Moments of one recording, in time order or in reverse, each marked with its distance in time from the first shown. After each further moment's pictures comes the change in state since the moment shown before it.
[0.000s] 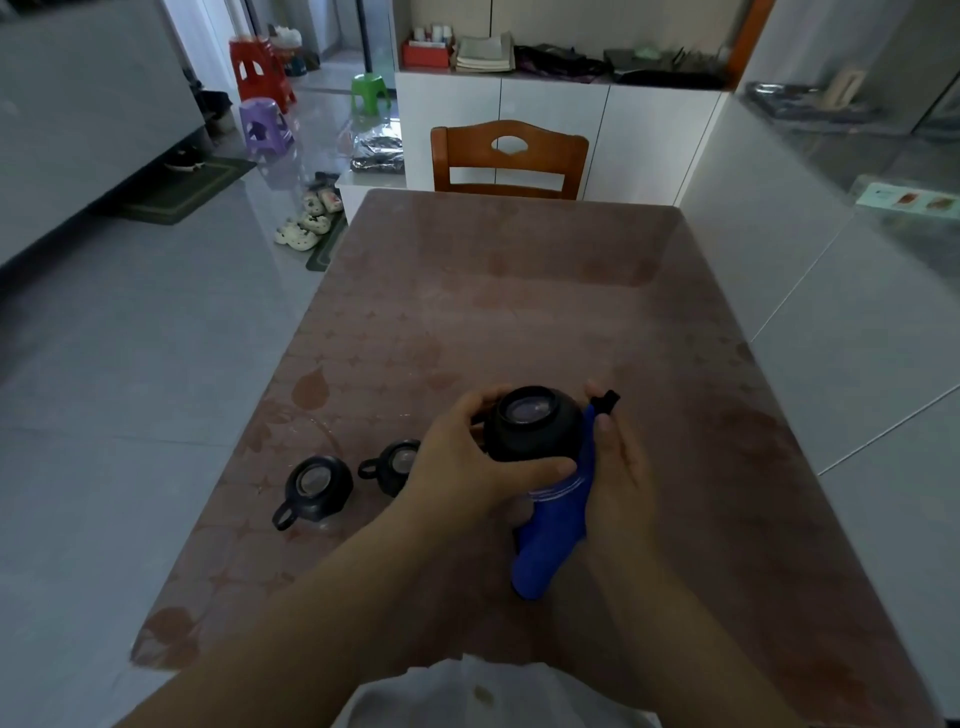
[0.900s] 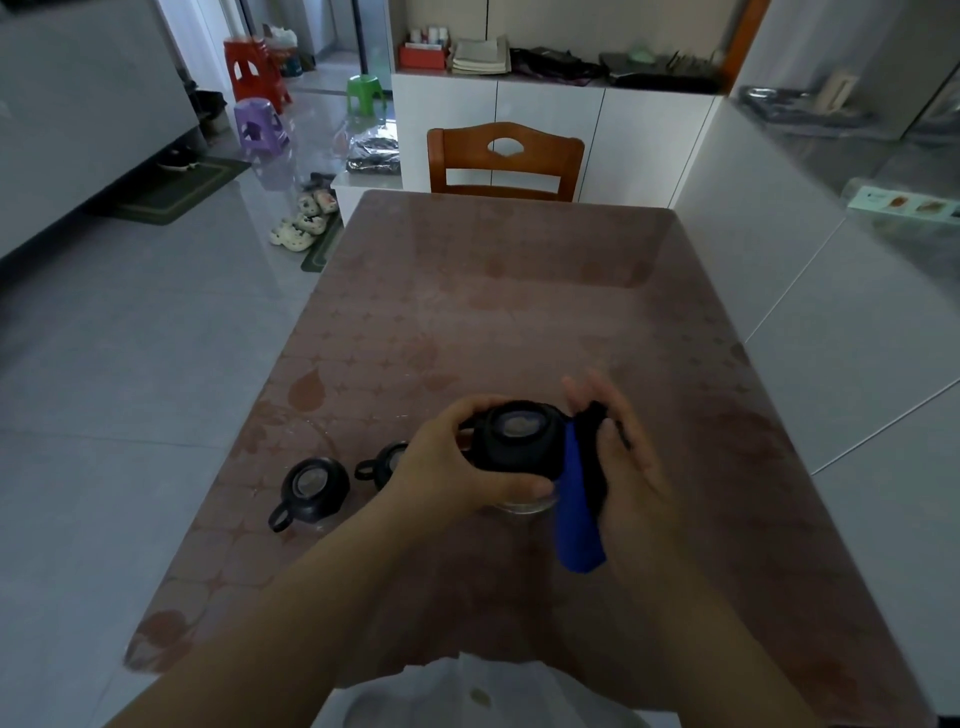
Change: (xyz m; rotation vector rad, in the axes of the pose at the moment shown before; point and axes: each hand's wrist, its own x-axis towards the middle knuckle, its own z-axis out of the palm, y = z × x) left_hand 0.002 -0.009 -0.016 0.010 -0.115 -0.027; right_hand -0.009 -0.016 -0.009 0.080 -0.276 -0.055
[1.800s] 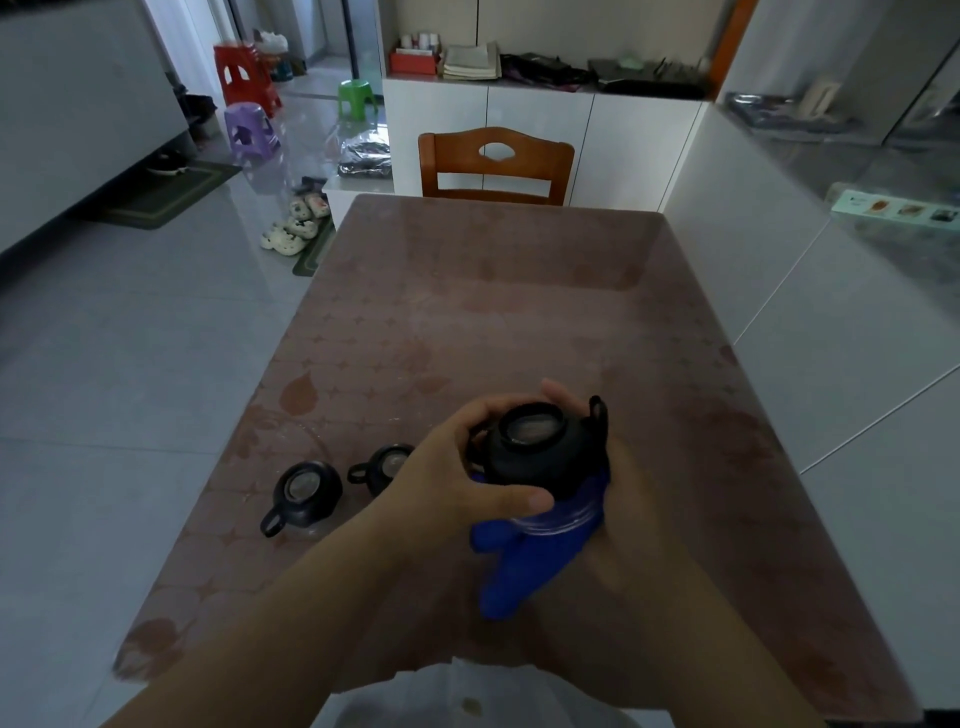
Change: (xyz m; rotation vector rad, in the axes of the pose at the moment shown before) left_hand -0.006 0.003 0.001 -0.210 -0.199 0.178; right_hand 0.001 -0.004 0.004 0.263 -0.009 0.258
